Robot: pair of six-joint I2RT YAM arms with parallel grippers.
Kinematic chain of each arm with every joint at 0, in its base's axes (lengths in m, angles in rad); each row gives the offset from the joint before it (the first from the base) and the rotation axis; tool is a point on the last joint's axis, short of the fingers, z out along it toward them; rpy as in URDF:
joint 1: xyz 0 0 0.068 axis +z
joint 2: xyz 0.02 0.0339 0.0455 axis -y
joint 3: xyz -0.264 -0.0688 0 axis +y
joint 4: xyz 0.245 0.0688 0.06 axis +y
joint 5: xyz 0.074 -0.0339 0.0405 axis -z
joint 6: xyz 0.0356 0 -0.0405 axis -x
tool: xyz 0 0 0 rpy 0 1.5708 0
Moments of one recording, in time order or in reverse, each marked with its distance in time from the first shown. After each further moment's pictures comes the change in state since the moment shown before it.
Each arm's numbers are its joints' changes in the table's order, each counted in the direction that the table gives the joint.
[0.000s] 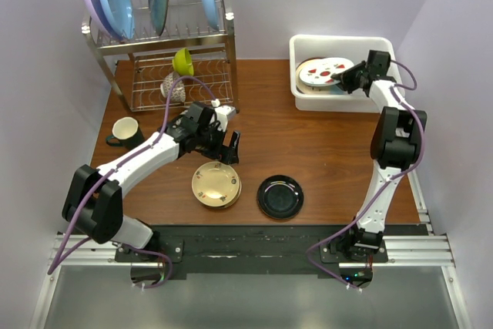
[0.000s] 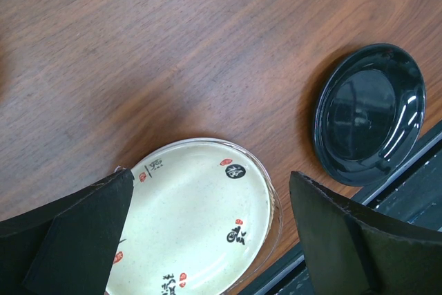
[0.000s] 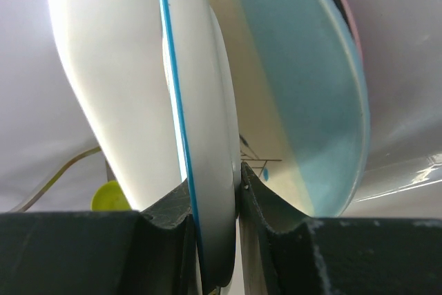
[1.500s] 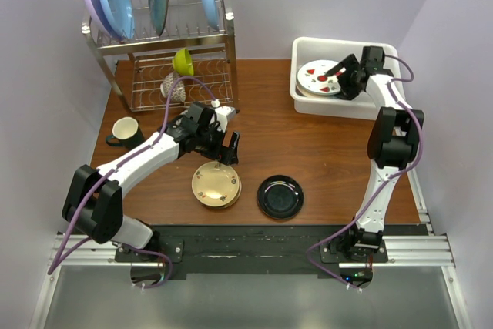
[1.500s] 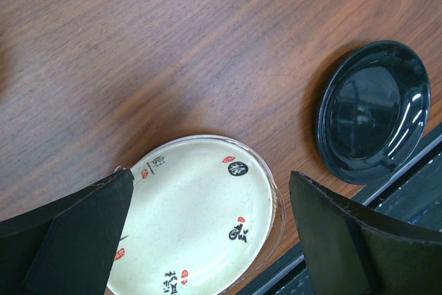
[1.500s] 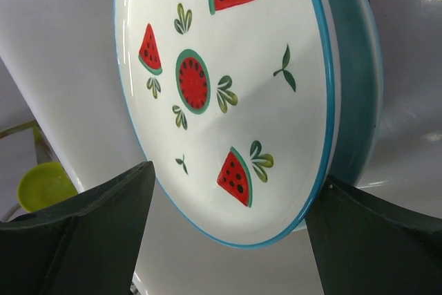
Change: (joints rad) left arm 0.000 0.000 0.000 0.011 -0.006 -0.004; right arm 0.036 -0.016 -0.096 0.229 0.054 0.187
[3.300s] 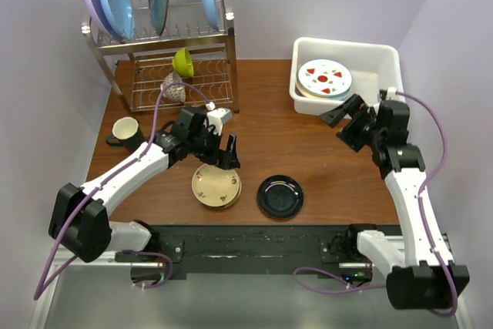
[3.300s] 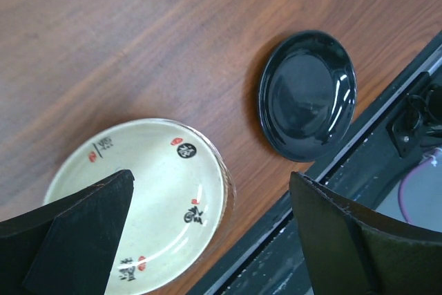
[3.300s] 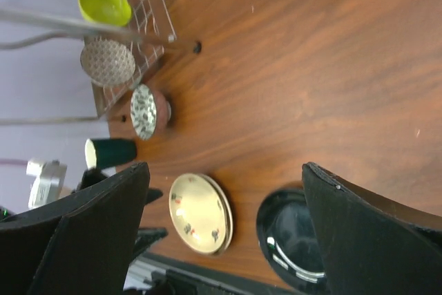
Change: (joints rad) left arm 0.000 0.143 0.068 -0.023 0.126 0.072; right arm 0.114 1.194 0.837 0.073 -0.054 0.082
